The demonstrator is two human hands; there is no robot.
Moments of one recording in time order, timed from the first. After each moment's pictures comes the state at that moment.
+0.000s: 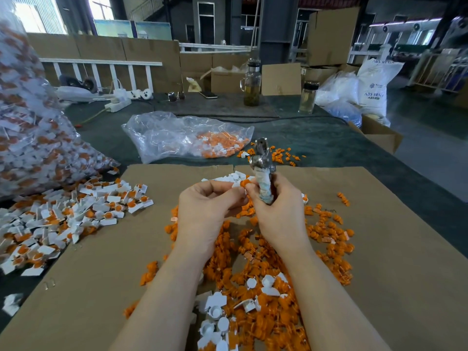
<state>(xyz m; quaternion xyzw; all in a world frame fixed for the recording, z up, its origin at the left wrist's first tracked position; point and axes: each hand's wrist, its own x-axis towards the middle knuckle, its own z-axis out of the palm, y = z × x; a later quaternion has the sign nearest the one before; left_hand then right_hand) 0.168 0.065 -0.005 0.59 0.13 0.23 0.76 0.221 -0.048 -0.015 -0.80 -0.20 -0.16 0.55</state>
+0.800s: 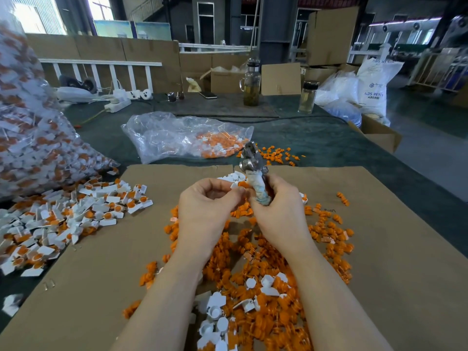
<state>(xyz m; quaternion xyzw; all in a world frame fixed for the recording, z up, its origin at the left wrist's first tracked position) 0.172 0.065 -0.008 0.67 0.16 0.28 0.67 0.223 -0.052 -0.012 -0.82 -0.23 -0.13 0.51</state>
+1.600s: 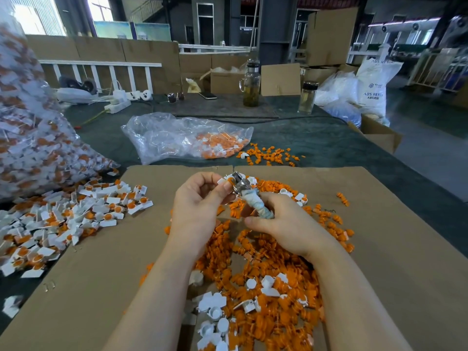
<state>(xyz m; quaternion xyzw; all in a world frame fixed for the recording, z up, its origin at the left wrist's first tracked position) 0.167 0.077 -0.004 0.67 0.07 0.28 0.69 0.228 -0.077 -0.002 -0.84 -0.32 0.11 0.42</state>
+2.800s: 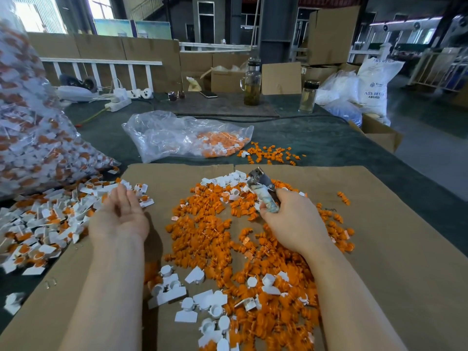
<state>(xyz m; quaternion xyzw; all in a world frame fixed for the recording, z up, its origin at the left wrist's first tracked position) 0.156 0.174 -0.015 0.00 0.29 0.40 0.87 0.241 -0.076 -0.023 -0.94 -0.21 -0.08 0.25</state>
